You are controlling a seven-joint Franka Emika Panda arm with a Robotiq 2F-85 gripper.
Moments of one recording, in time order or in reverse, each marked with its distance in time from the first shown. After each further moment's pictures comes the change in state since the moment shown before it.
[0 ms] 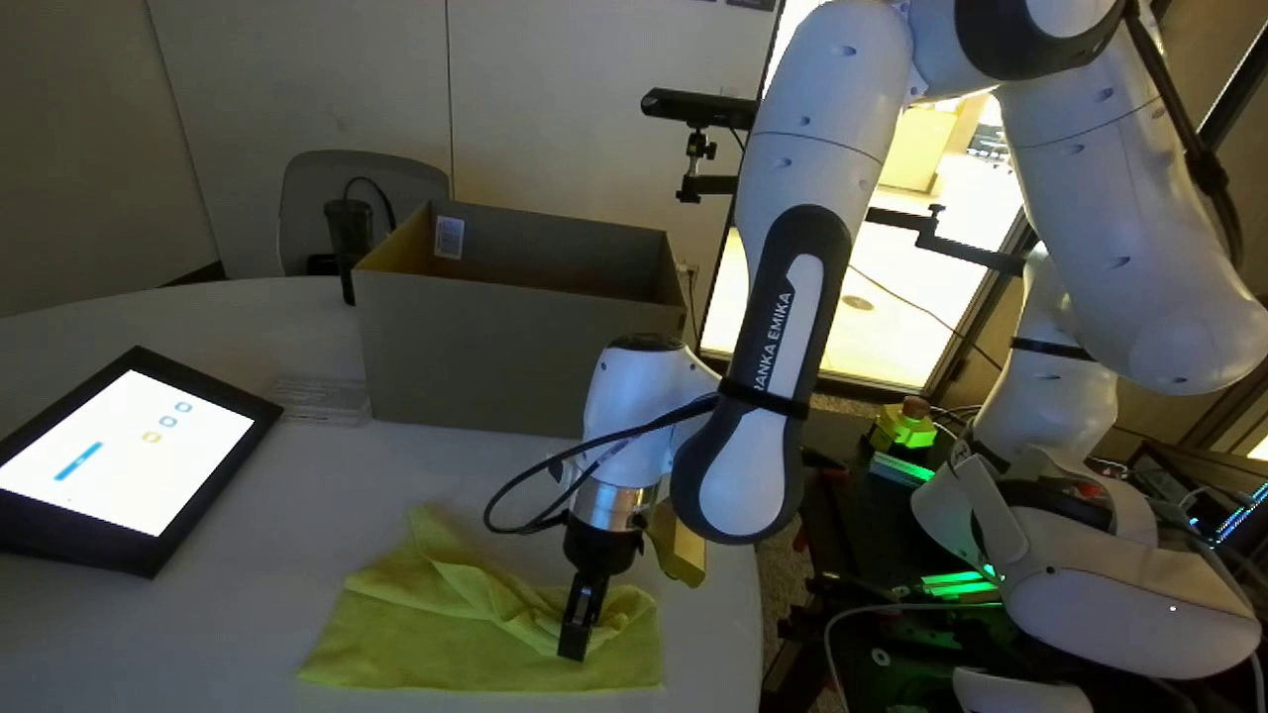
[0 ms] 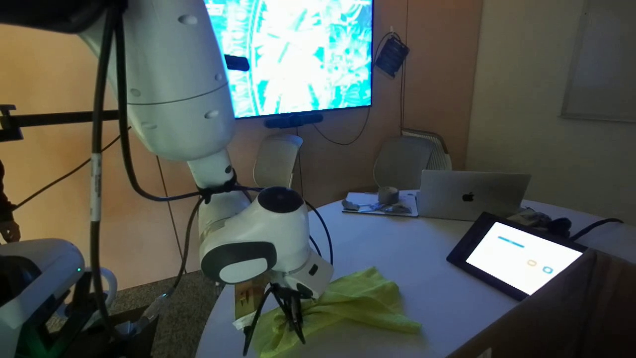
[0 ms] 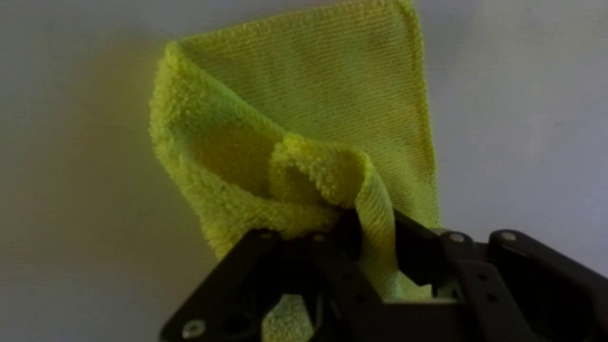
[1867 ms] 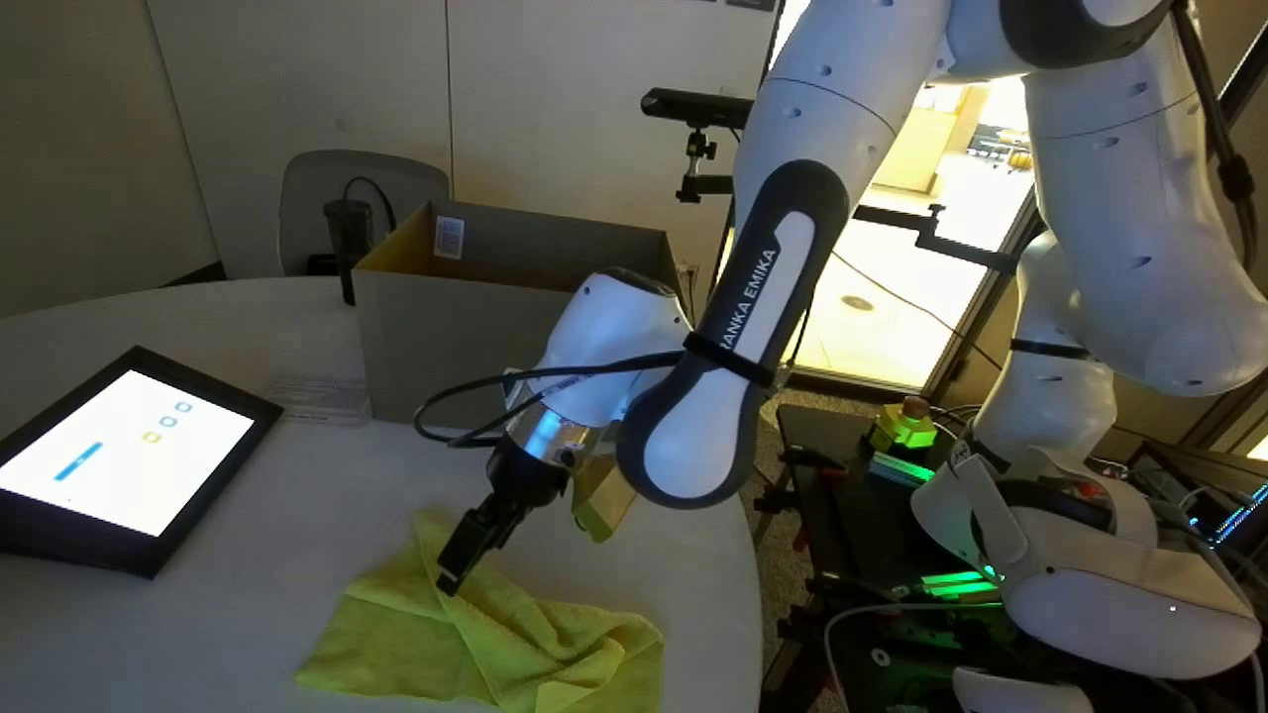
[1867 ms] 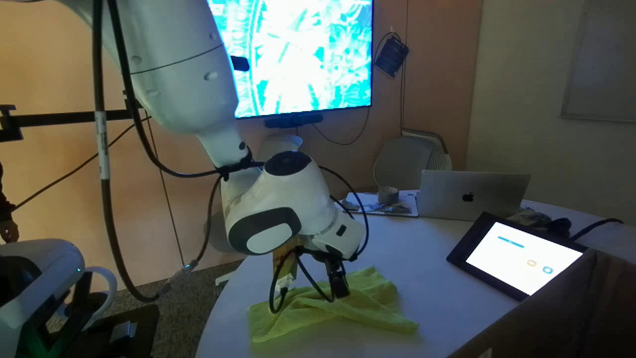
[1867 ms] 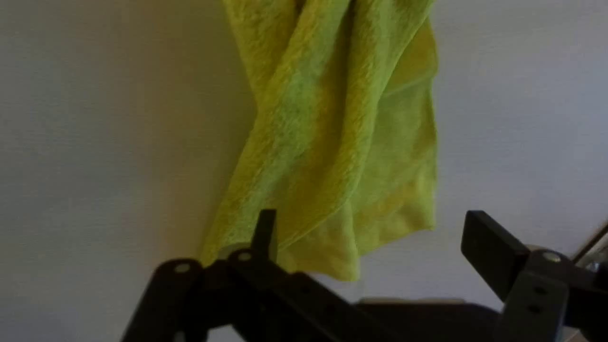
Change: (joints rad) arm 0.095 -0.068 -0.103 0.110 0.046 0.150 0.136
